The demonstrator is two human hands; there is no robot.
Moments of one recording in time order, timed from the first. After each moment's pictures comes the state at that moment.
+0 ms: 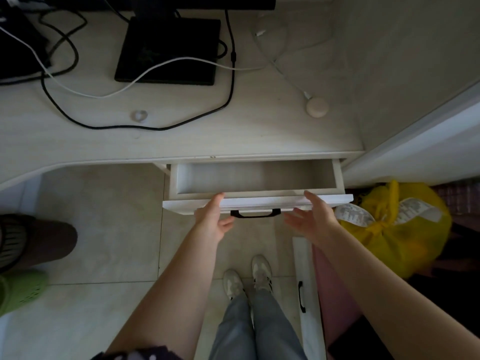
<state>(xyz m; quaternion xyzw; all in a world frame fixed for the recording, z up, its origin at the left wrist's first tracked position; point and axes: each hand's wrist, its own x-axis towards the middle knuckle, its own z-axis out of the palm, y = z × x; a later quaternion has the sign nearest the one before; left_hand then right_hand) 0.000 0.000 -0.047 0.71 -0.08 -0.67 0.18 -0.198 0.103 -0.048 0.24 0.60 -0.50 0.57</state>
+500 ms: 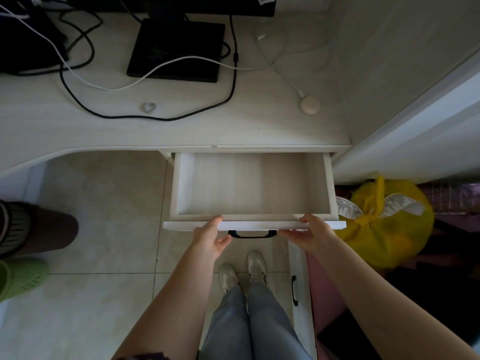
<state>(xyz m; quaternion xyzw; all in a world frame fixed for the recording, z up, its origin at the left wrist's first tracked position) 0.037 0.070 -0.042 0.71 -0.01 -0.68 0.20 -0.177 0.160 -0.009 0.31 0.57 -0.50 0.58</state>
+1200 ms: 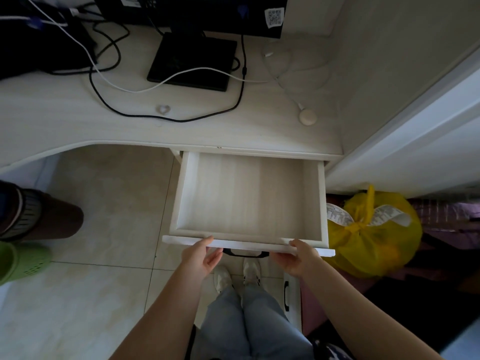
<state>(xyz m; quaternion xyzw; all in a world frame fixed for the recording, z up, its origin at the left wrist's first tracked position) 0.073 0.129 -0.016 0.70 0.03 -0.68 0.22 -0.147 0.202 0.001 0.33 0.61 -0.41 0.59</state>
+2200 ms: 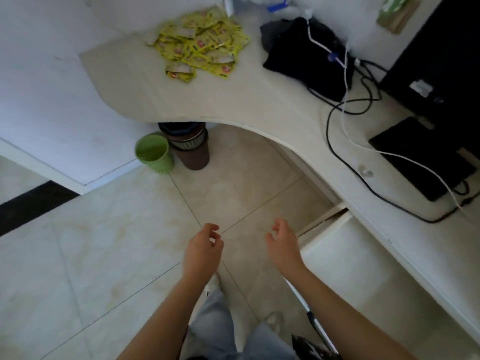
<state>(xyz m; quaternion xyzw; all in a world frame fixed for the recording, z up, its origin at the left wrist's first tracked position) 0.296 0.173 0.059 0.87 -0.29 -0.29 0.28 0.146 0.068 0.063 -0.65 0.59 -0.07 0.47</state>
